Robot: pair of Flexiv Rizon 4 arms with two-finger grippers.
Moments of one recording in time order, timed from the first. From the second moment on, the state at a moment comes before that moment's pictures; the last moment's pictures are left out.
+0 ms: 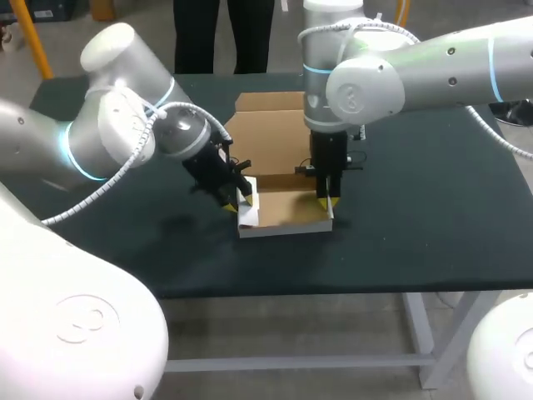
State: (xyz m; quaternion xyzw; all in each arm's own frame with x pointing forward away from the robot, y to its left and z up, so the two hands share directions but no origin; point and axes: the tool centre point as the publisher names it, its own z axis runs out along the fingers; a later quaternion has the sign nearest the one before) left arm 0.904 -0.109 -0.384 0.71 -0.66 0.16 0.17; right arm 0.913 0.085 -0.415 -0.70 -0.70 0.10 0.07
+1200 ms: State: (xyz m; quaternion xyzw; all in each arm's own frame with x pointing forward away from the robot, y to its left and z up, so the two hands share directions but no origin) left arm 0.911 -0.095 -0.404 0.75 -0.65 0.05 0.08; right arm 0.912 0.087 -0.415 -0.70 -0.70 0.09 0.07
